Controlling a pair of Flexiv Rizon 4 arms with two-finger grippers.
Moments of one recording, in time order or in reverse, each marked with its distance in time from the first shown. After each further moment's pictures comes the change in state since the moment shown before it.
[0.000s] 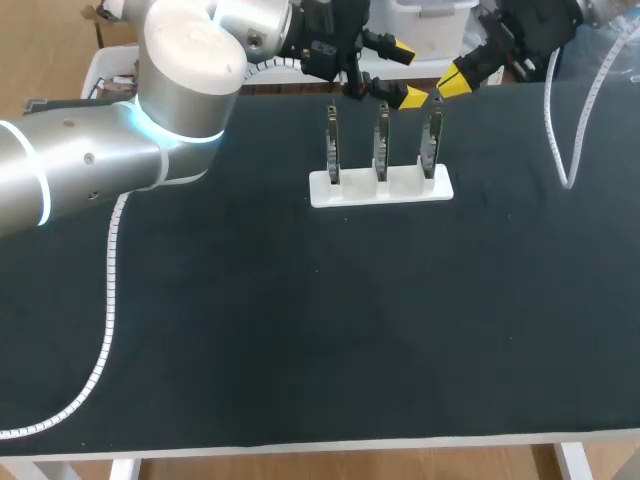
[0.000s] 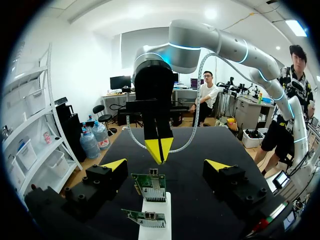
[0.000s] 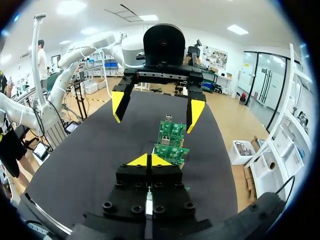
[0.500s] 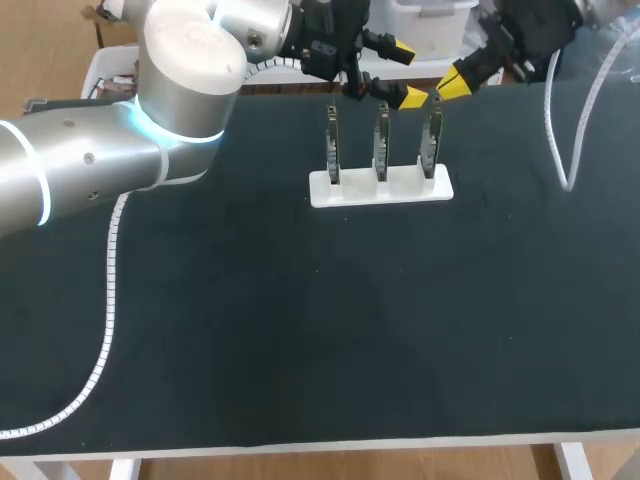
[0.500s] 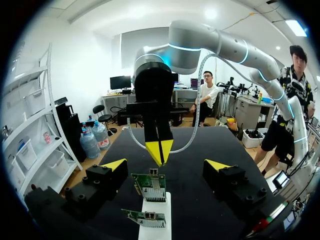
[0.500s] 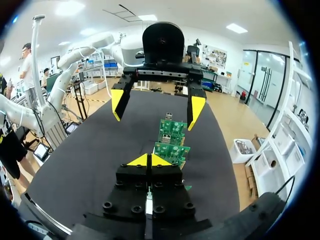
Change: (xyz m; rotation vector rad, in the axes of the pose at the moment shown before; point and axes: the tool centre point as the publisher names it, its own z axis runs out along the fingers) left arm 0.000 0.000 0.000 0.000 0.000 0.000; right arm 0.004 0.001 0.002 -0.001 0.000 0.016
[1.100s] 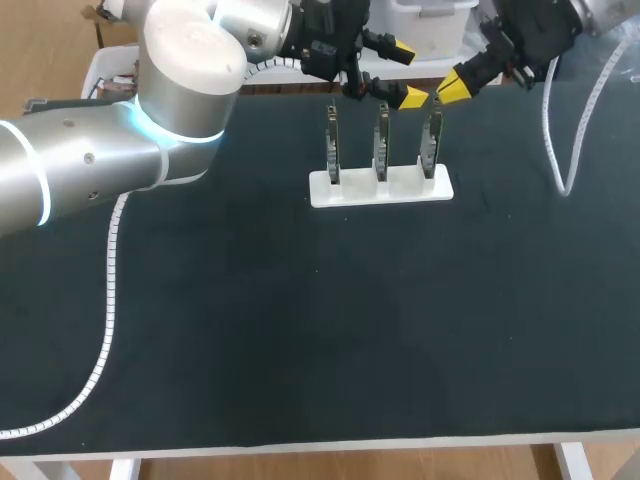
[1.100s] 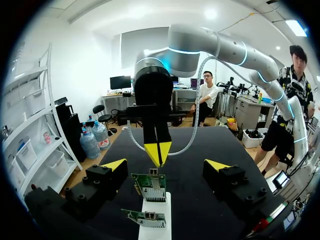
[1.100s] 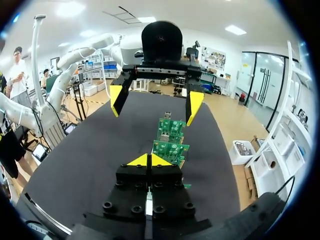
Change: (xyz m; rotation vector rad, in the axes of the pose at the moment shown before) left arm 0.000 0.000 0.000 0.000 0.000 0.000; right arm 0.004 -0.003 0.000 0.011 -0.018 -0.009
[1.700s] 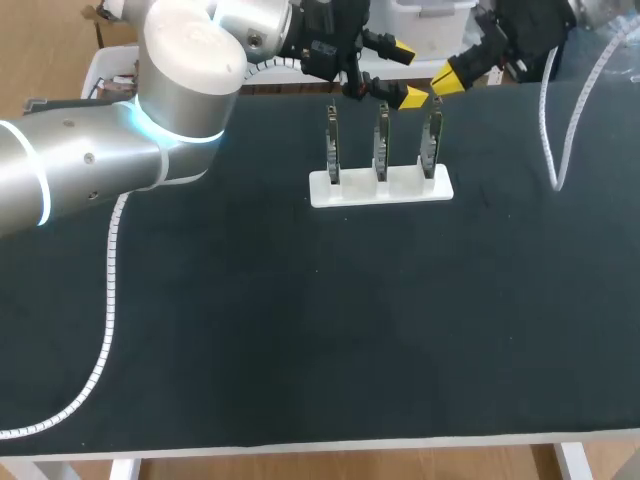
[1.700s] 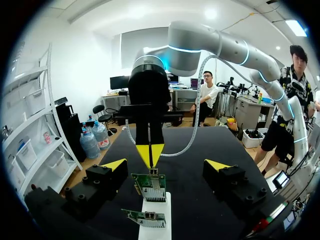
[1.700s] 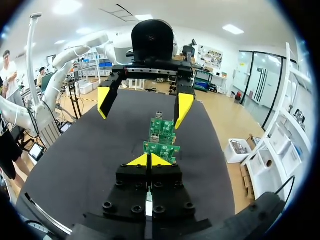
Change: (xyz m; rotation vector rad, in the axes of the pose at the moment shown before) left arm 0.000 0.000 0.000 0.000 0.000 0.000; right arm -0.001 -0.013 0.003 0.036 0.020 0.010
